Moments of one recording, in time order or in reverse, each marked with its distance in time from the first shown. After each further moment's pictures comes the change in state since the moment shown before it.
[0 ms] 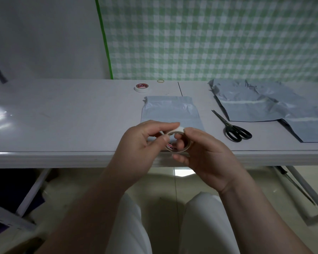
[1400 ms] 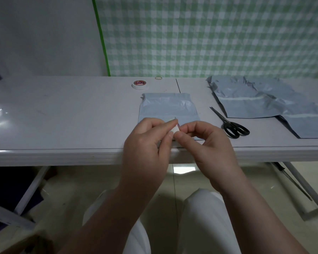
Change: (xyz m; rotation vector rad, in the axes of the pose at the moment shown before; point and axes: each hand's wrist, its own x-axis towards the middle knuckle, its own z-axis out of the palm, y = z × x) left_hand -0.010 -0.001 0.029 0.512 0.342 0.268; right_hand -0.011 0.000 0.009 -0.635 0.357 -0.344
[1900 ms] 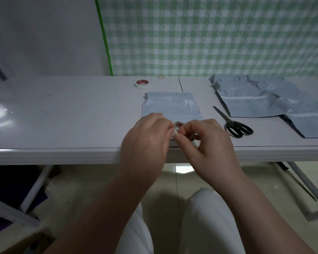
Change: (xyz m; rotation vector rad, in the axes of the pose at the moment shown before) left_hand 0.011 -0.013 -0.003 0.238 -0.094 0.149; right_hand 0.003 0.007 0.001 -0.533 0.055 -0.366
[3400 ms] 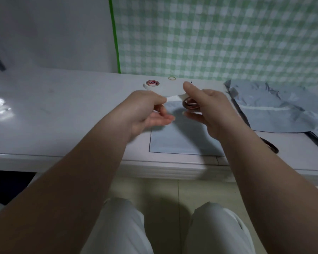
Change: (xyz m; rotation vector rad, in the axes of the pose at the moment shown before) left_hand 0.099 -0.069 0.009 -1.111 -0.375 -1.090; right_hand 0.127 0.025 0.039 0.751 -0.118 0.584
